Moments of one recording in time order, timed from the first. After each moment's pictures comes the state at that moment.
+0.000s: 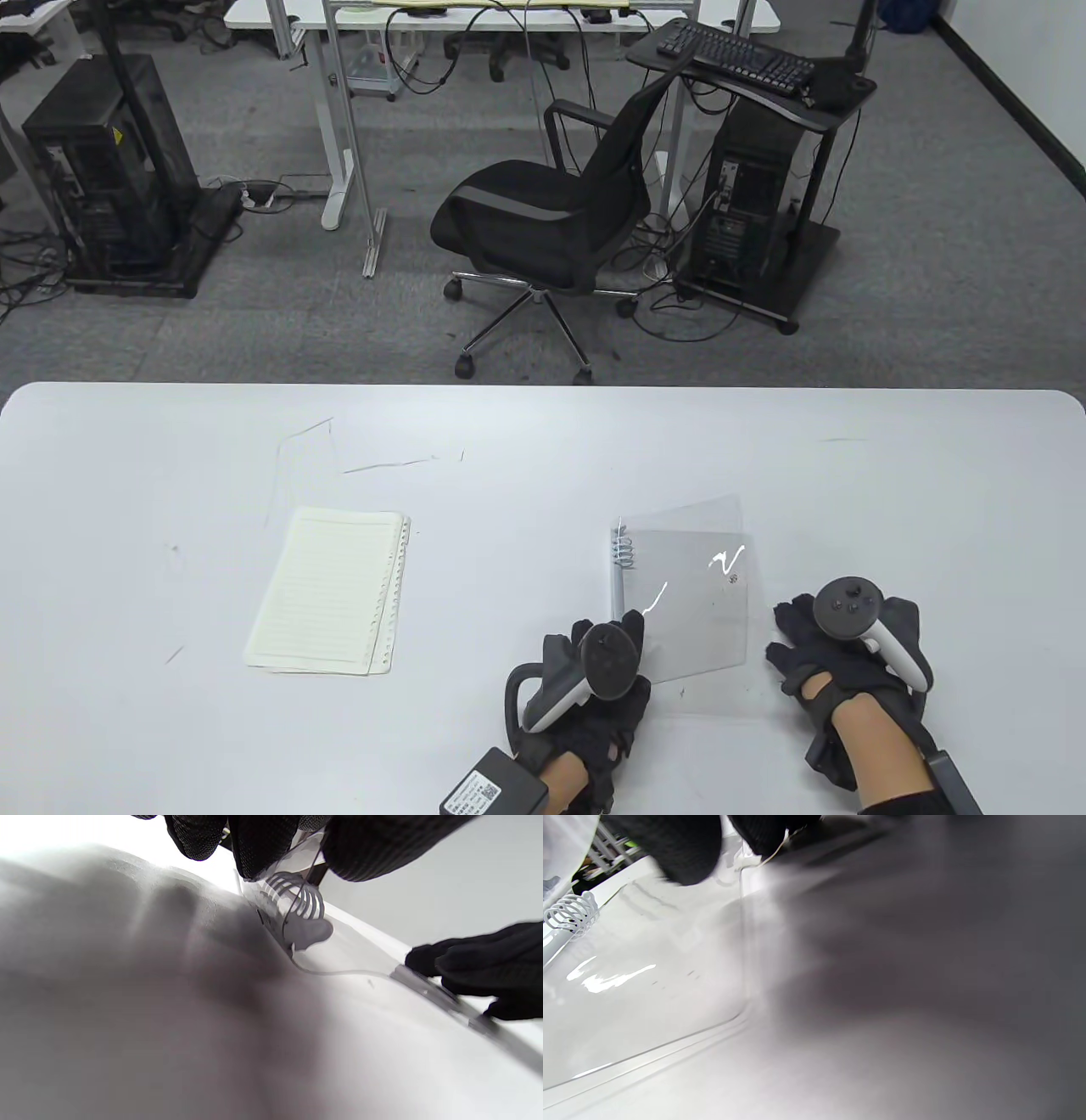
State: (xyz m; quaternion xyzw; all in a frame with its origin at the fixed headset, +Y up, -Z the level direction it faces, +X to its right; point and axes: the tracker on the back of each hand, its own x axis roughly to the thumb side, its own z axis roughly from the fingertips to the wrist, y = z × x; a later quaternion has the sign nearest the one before) left_hand 0.003 -0.770 -0.339 -0.14 -0.12 0.23 0.96; right_hand 0.299 -0.776 -0.371 -0.10 0.21 0.94 0.23
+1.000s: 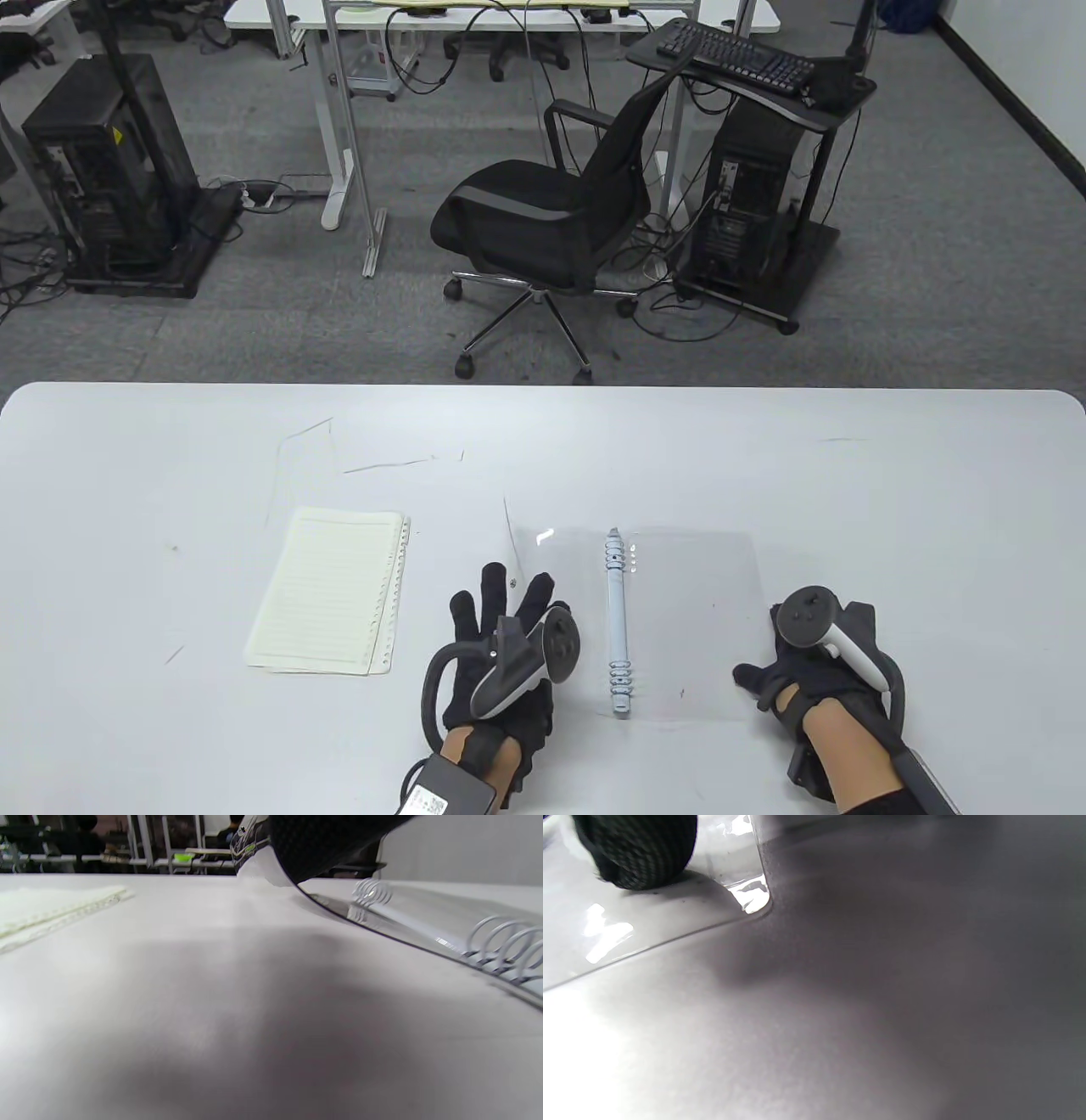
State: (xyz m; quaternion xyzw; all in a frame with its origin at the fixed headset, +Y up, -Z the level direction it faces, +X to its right) left_hand -0.064 -0.747 -0.348 -0.14 -0.02 0.02 0.99; right_hand 0.283 -0.785 -0.370 -0.10 0.25 0.95 0.16
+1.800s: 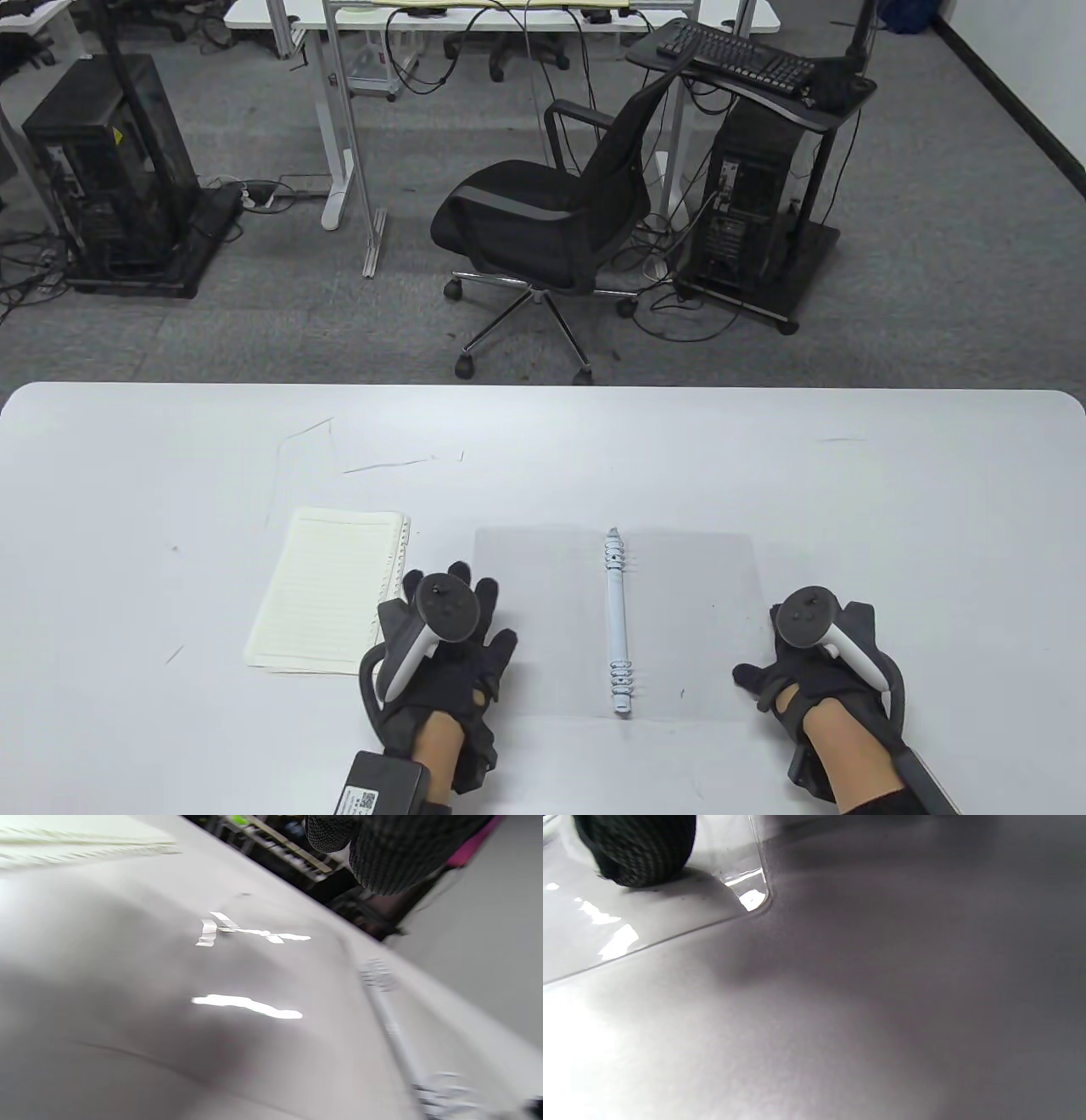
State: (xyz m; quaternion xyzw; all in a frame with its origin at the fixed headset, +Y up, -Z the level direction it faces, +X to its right) left_hand -0.113 -0.729 -0.350 -0.13 -0.02 0.29 0.95; right_hand 0.283 -0.785 -0.369 -0.09 0.26 0.95 0.16
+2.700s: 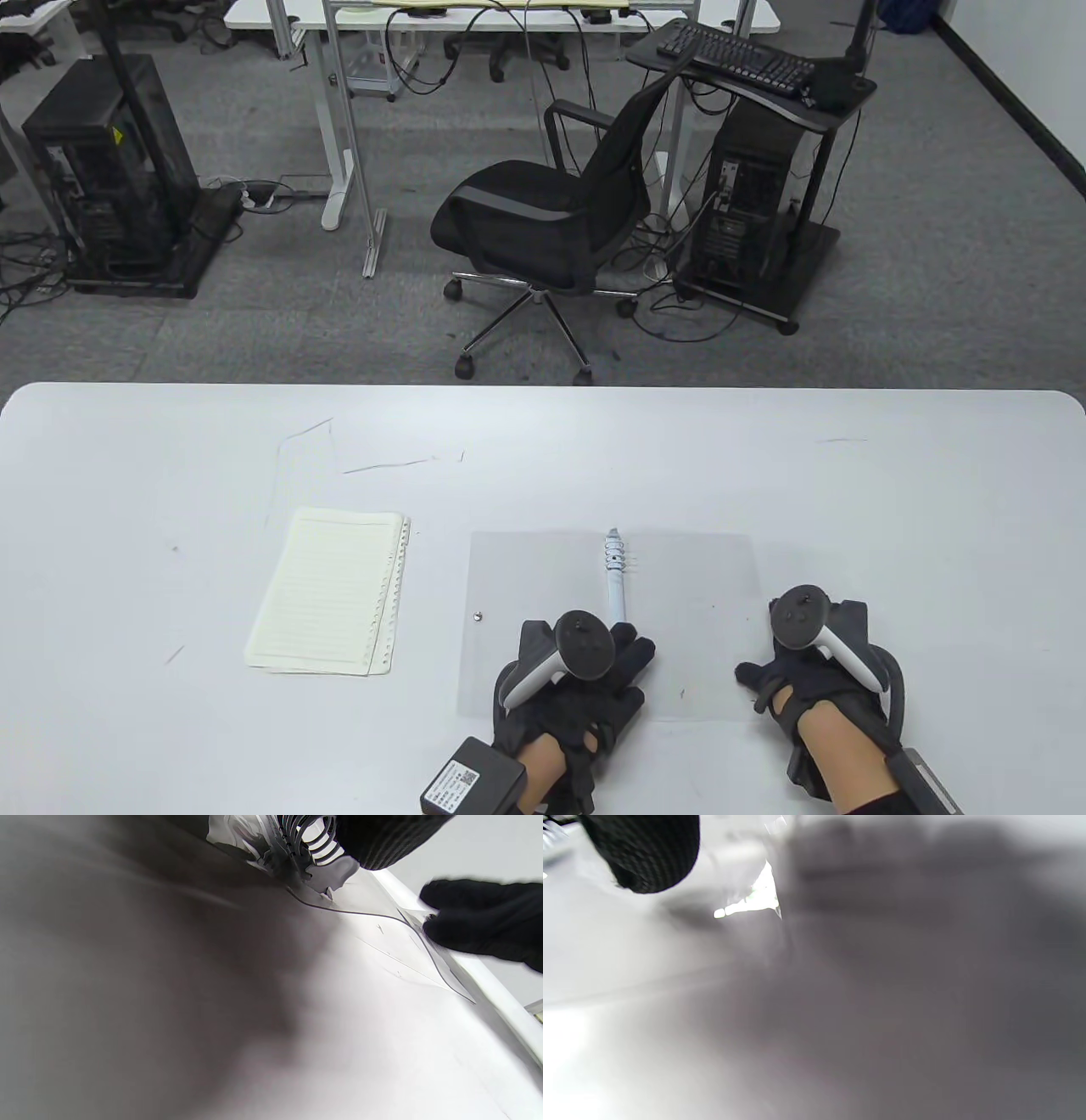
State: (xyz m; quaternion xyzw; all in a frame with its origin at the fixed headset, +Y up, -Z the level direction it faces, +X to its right) left_hand -0.007 -0.793 -0.350 -0.28 -0.15 0.25 0.92; right_hand 0.263 -0.757 -0.367 -0.08 0.18 0.98 0.09
